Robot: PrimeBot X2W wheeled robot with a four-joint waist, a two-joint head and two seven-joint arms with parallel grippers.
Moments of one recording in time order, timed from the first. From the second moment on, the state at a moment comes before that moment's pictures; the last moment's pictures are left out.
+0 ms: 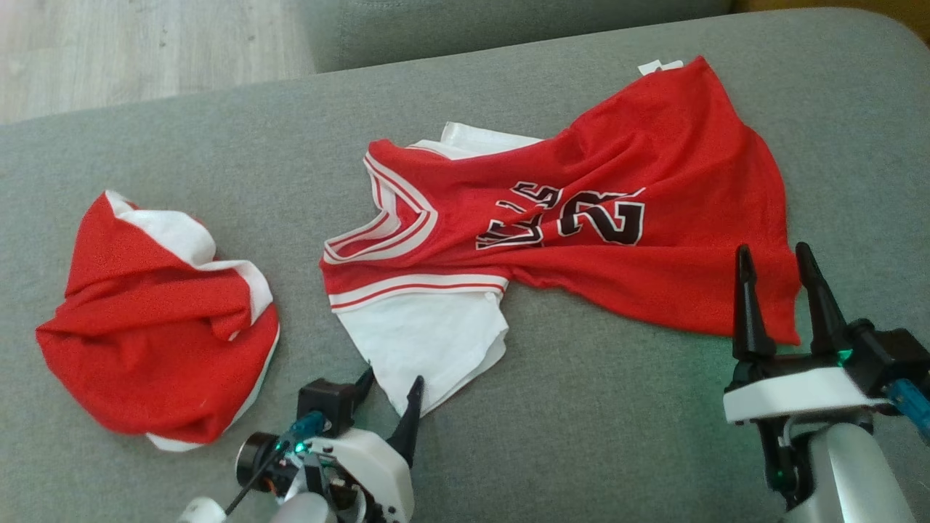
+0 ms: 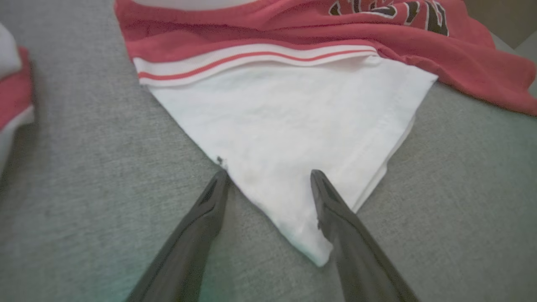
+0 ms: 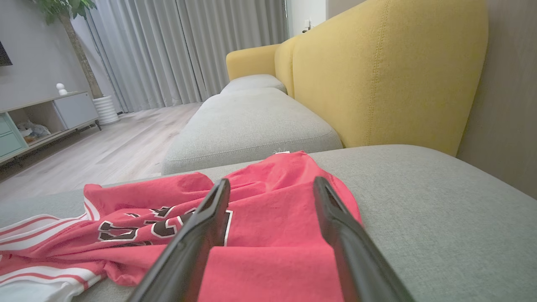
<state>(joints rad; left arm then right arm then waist) -0.14 0.09 -0.48 0.40 -0.36 -0.01 0.11 -0.10 -0.04 -0.03 0.23 0.14 0.13 -0.25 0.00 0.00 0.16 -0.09</state>
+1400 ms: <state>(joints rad) -0.16 0.07 -0.40 0.22 -0.38 -0.04 -0.25 -0.24 -0.04 -0.20 0.72 0.17 0.13 -0.13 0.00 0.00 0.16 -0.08</state>
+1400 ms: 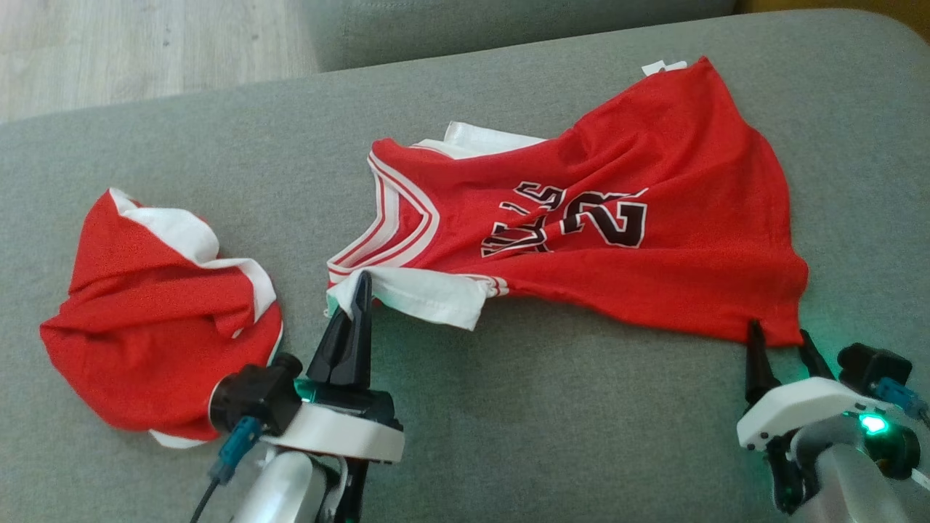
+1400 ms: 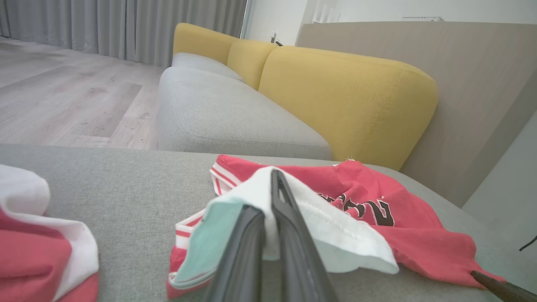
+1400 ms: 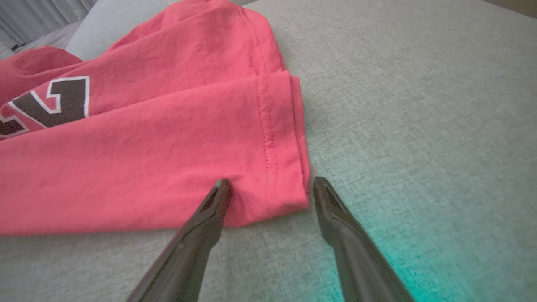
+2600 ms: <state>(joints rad) -0.53 0.10 -0.19 -0.18 -0.50 -0.03 -0.08 -0.54 -0.11 0.03 0.11 0.14 0.13 -0.03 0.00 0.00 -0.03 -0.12</state>
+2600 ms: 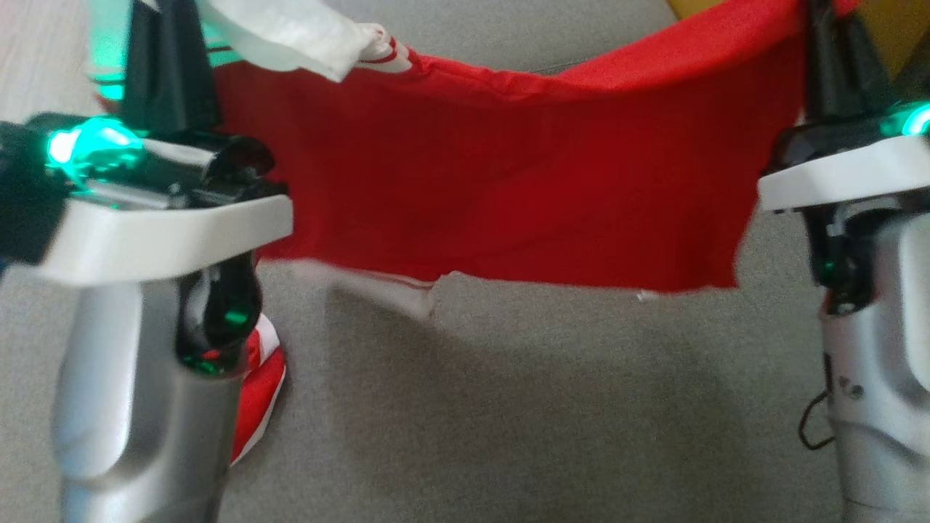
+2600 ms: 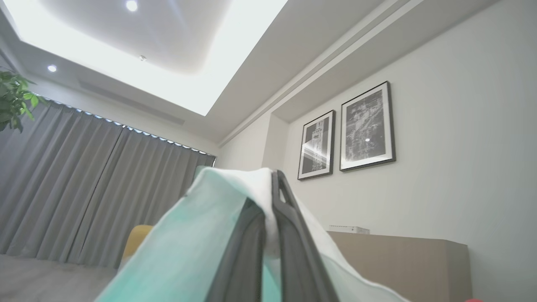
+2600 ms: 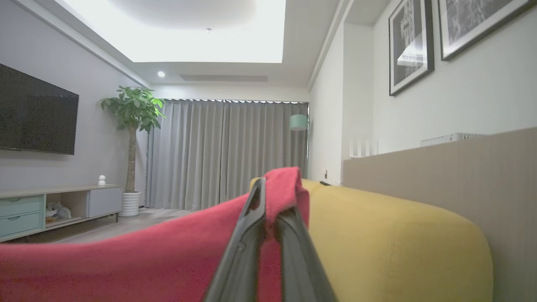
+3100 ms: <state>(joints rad) -0.66 0.21 -0.15 -0.25 -0.57 -0.01 0.18 -0.48 -0.12 -0.06 -0.19 0.09 0.13 0.23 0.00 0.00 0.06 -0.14</state>
